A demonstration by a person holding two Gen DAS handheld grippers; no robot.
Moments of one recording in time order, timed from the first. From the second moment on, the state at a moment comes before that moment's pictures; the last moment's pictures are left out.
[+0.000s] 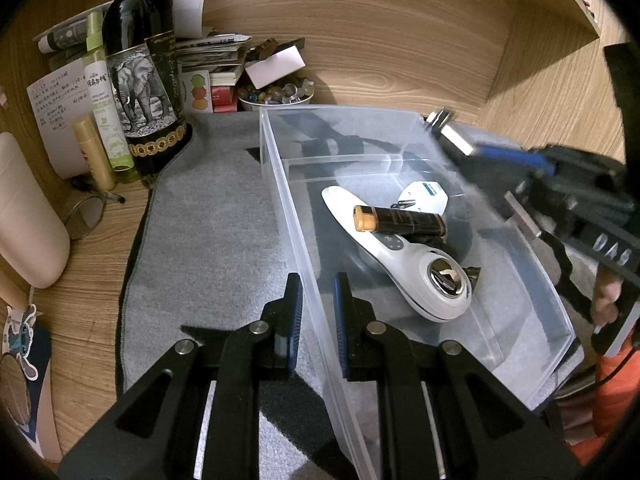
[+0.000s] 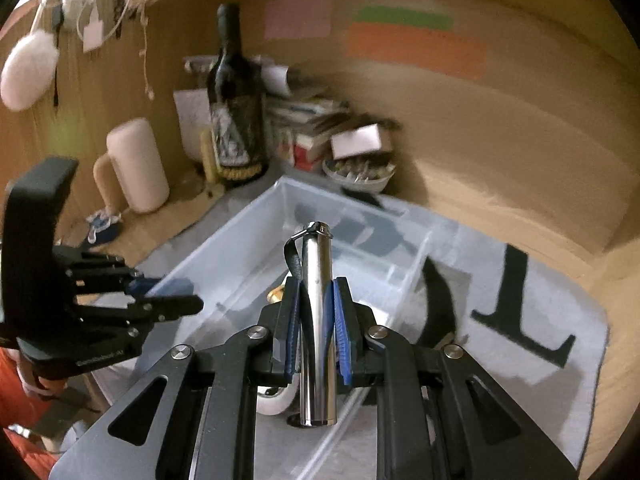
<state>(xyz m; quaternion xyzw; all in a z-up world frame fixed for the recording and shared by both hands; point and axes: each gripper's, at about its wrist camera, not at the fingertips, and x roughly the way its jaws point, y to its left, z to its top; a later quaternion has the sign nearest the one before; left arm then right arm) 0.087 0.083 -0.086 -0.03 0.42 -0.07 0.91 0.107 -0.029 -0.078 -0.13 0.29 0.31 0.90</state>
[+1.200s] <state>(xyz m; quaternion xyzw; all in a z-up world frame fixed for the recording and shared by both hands) 0.087 0.083 -0.086 -0.03 0.42 -0.07 0.91 0.107 -0.026 -0.081 -0.15 0.30 0.29 0.89</state>
